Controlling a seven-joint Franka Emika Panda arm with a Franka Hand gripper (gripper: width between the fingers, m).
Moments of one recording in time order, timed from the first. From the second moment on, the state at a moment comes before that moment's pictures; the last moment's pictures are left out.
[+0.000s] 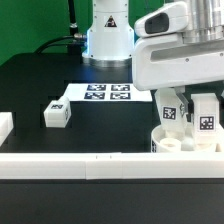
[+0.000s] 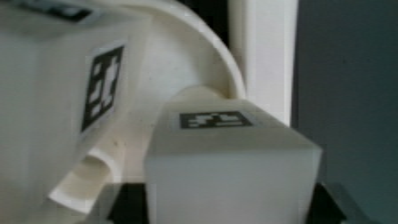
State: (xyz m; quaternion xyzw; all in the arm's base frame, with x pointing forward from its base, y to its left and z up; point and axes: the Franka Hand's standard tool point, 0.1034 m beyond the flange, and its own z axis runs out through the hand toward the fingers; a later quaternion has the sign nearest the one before) arm 0.622 0.114 0.074 -0.99 0.12 -0.06 0.08
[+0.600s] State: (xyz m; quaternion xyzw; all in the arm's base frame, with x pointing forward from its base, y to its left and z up) arm 0.622 0.114 0.074 -0.95 0.31 -0.04 0.10
